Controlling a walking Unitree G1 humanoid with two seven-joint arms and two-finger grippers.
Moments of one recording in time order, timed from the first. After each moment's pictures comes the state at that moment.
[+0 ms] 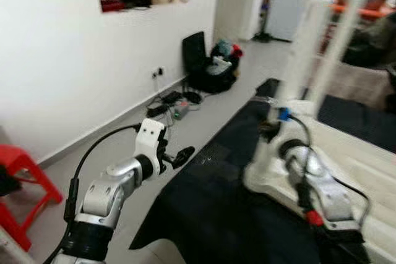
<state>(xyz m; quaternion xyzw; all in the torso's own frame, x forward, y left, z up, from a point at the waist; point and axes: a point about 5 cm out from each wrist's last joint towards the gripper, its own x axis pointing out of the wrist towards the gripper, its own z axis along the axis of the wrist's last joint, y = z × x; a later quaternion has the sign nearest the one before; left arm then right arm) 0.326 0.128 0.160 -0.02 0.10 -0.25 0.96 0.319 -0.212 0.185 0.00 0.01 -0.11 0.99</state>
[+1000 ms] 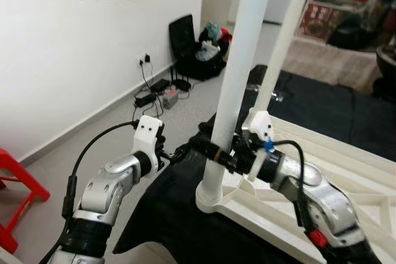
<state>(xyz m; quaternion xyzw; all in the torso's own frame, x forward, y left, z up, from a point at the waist) 0.327 0.124 0.161 -0.02 0.10 -0.26 0.96 0.306 -0.125 0.204 -0.02 -0.03 0.37 0.93</state>
